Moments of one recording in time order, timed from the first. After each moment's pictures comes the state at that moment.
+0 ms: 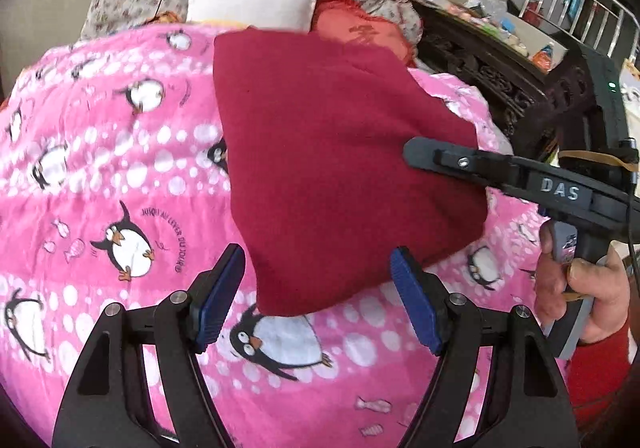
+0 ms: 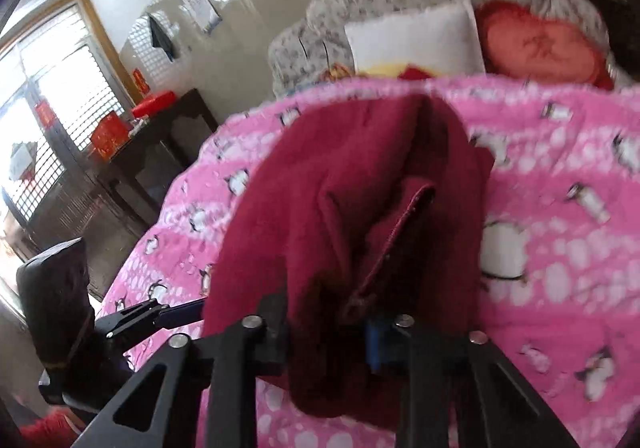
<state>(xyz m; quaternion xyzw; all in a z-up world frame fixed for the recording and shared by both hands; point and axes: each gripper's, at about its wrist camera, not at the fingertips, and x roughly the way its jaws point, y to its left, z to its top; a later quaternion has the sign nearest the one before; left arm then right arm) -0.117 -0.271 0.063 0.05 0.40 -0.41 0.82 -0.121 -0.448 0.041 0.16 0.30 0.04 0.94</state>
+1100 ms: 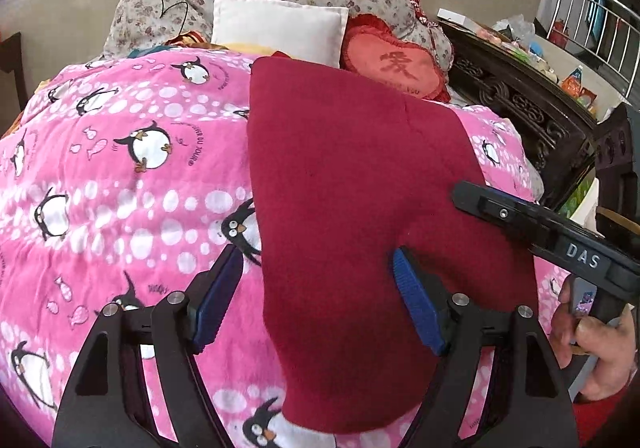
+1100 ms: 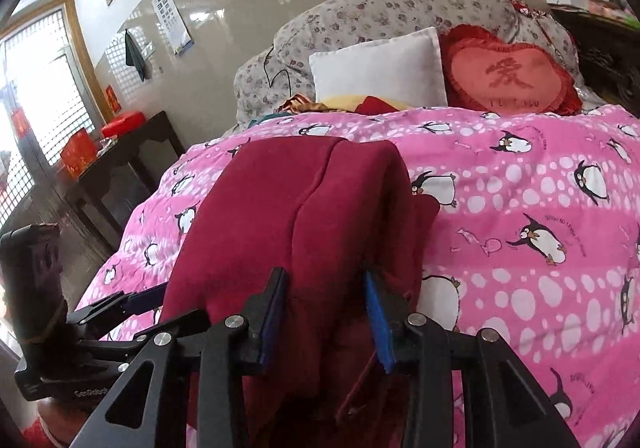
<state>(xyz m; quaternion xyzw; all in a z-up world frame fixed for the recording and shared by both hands) -0.070 -0.304 0.065 0.03 0.38 -0.36 0.85 -0.092 -0.484 0.027 0.16 0.29 -0.03 0.94</state>
